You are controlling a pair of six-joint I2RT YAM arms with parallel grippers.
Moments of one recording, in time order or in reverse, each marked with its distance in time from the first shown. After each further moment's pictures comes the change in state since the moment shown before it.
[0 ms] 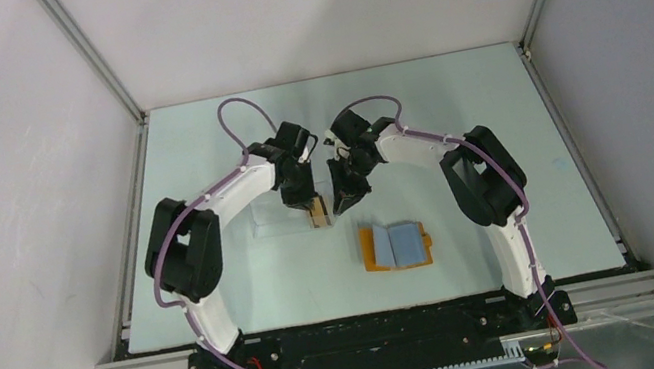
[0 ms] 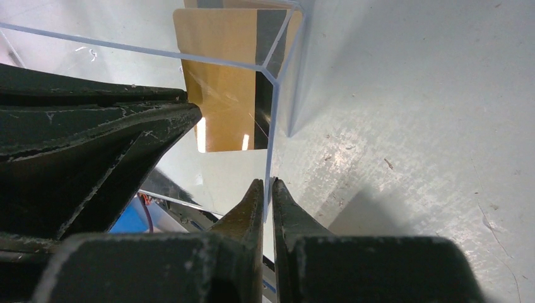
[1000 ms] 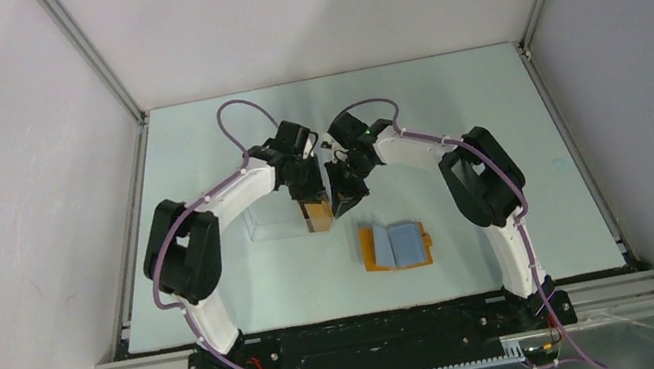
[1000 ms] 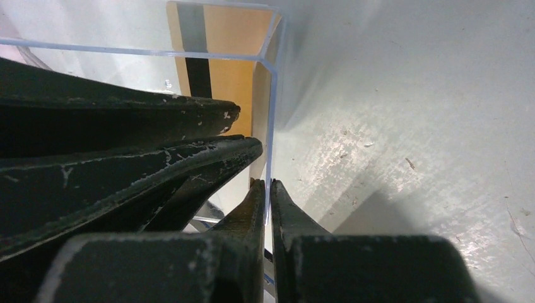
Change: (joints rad) left arm -0.004 -0.013 -0.029 0.133 0.100 -0.060; right arm 0.008 0.002 0.000 -0.003 -0.024 0.000
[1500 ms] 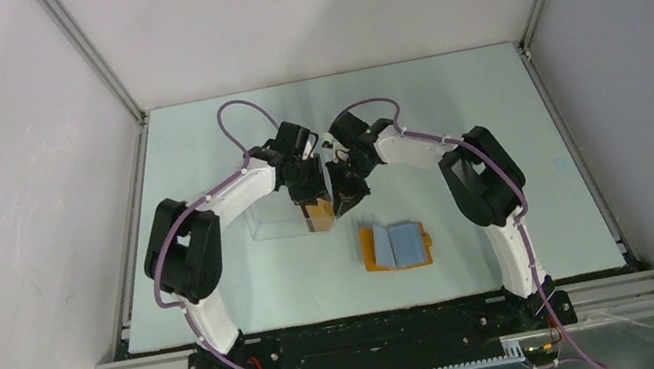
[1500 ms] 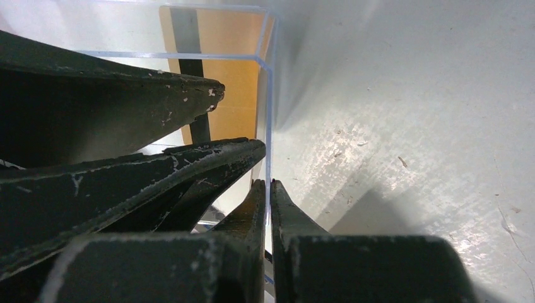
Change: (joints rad) left arm 0.000 0.007 -0.008 0.013 -0.013 0.001; right arm 0.000 0.002 0.000 -0.006 0.001 -0.005
